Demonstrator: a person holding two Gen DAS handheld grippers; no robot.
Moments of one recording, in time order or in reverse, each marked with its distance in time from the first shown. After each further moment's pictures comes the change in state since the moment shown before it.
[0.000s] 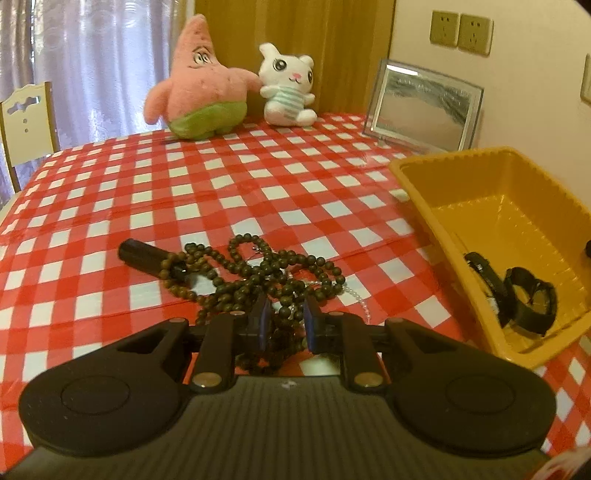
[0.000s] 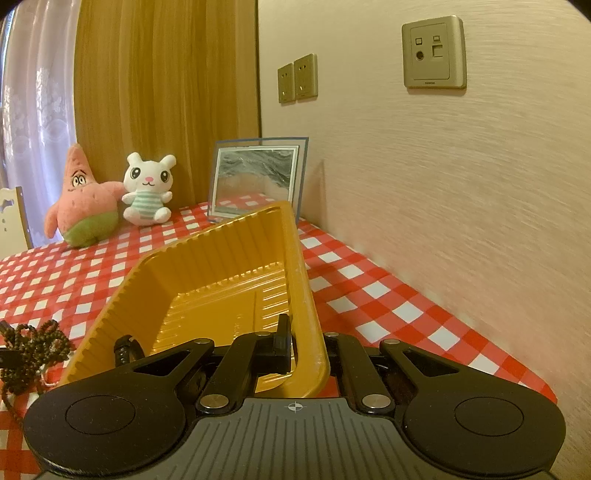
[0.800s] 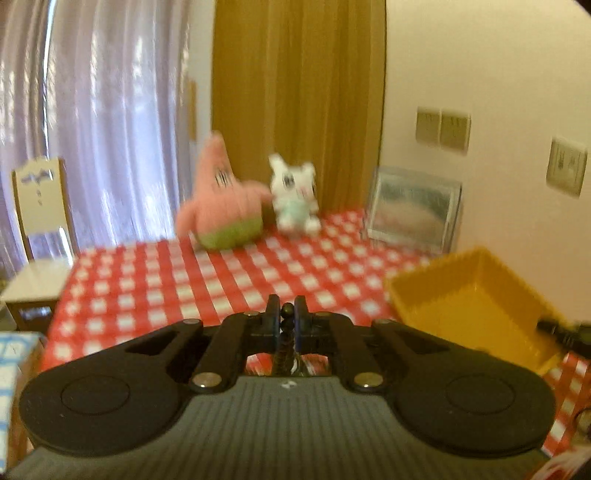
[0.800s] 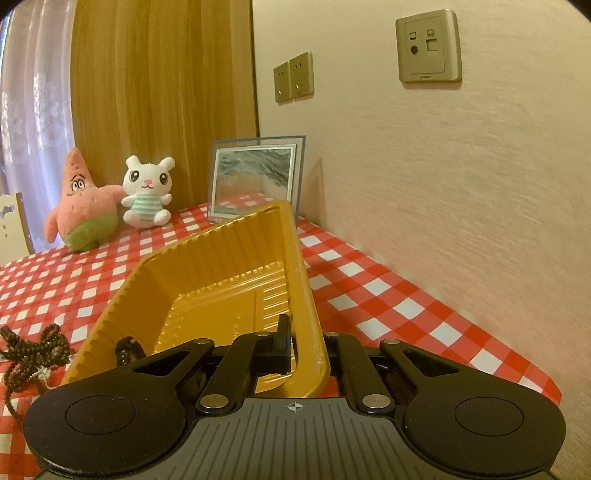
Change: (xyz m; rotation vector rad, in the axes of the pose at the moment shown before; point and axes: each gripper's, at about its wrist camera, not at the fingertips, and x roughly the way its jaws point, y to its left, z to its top) left arm -0.125 0.037 0.064 0.036 -0.270 -0.008; right arm -0.002 -0.003 0.000 0.021 -0.003 0.009
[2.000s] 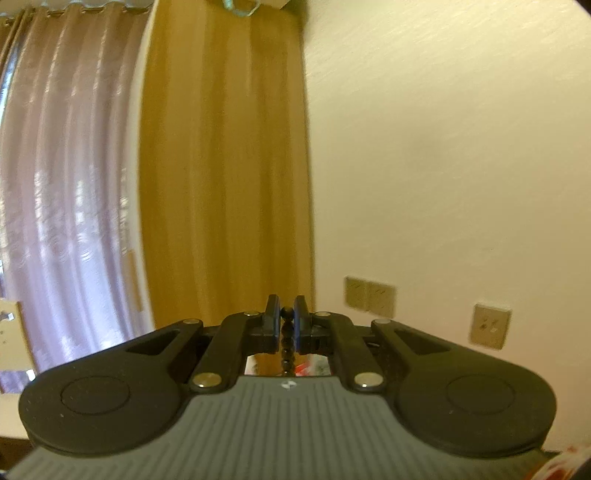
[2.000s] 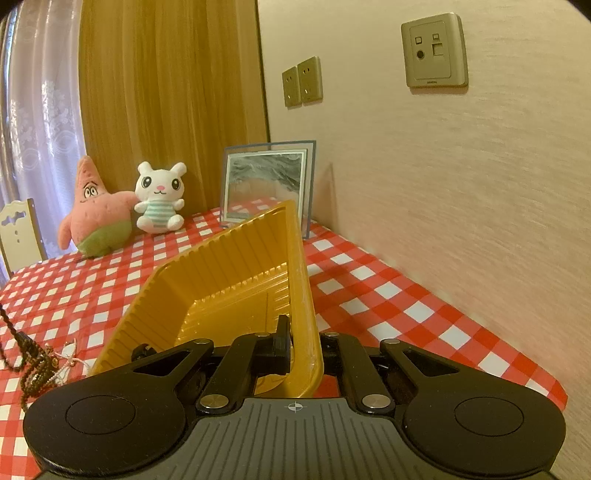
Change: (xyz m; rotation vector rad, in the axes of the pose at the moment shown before) left arm -0.095 -0.064 0.221 0.134 -0.332 -0.192; right arm -0.007 -0.002 0.005 0.011 -0.002 0.045
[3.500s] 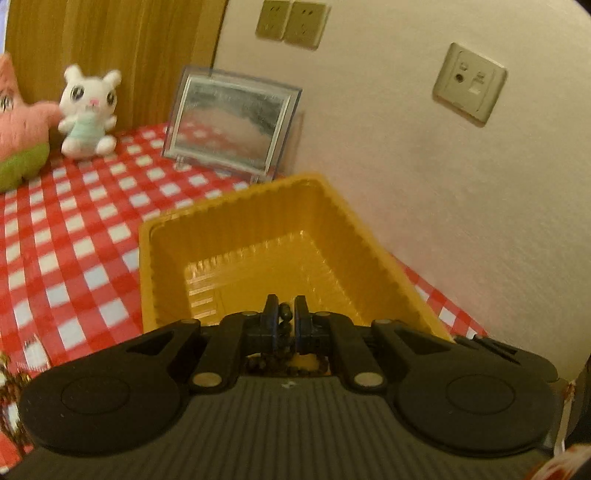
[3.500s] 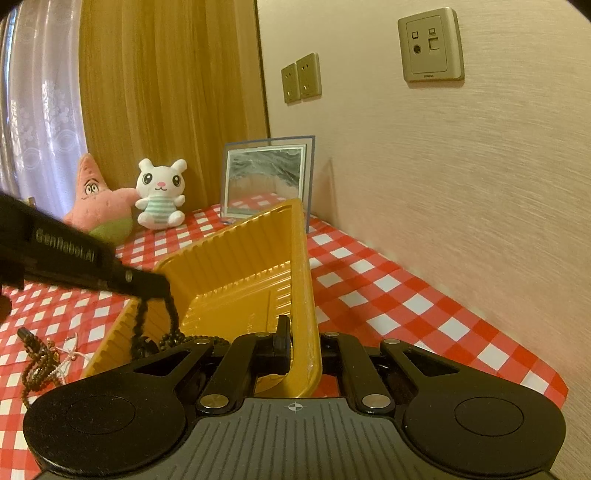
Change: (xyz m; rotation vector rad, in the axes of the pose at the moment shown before) left arm 0.155 -0.112 -0.278 -0.201 0.602 -0.277; right arm -0.003 -0.001 -0.004 0.005 0.013 0.004
